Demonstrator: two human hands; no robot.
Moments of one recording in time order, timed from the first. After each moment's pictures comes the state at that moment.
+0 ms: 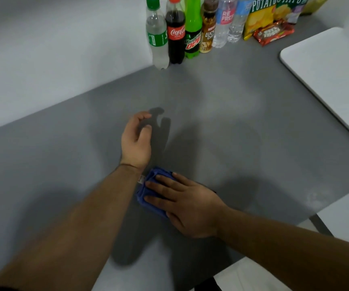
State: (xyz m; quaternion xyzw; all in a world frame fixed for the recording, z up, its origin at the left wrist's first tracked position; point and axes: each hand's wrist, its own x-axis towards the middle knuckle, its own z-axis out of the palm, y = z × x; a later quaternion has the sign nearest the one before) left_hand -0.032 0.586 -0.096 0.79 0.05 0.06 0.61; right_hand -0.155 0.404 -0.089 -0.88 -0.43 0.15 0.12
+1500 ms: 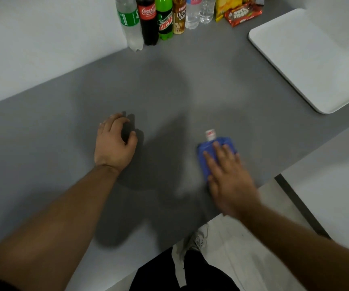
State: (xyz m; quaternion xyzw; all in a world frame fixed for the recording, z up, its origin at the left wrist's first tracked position) left_hand -0.095 0.598 -0.084 0.96 -0.04 0.03 0.27; right_hand -0.237 0.281 -0.094 -0.99 -0.07 0.11 0.10
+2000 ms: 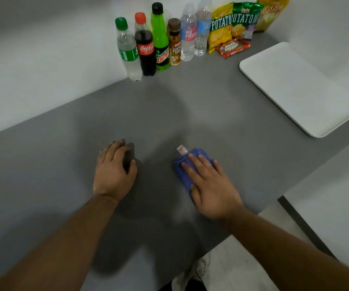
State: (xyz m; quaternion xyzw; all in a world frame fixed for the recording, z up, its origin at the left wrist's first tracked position) left_hand -0.095 0.597 -0.089 0.97 -0.05 0.02 0.22; right_hand -0.178 0.305 -0.097 -0.98 -0.14 0.08 0.11
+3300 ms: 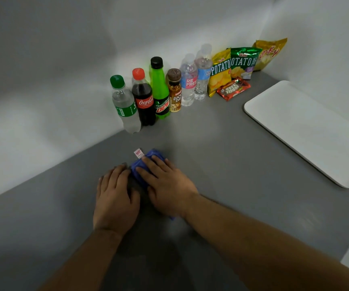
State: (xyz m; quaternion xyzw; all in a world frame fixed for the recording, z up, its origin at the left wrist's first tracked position) left_hand 0.033 0.584 -0.091 0.98 -0.07 0.01 0.21; right_hand 0.052 0.402 -0.099 -0.97 -0.22 0.11 0.09
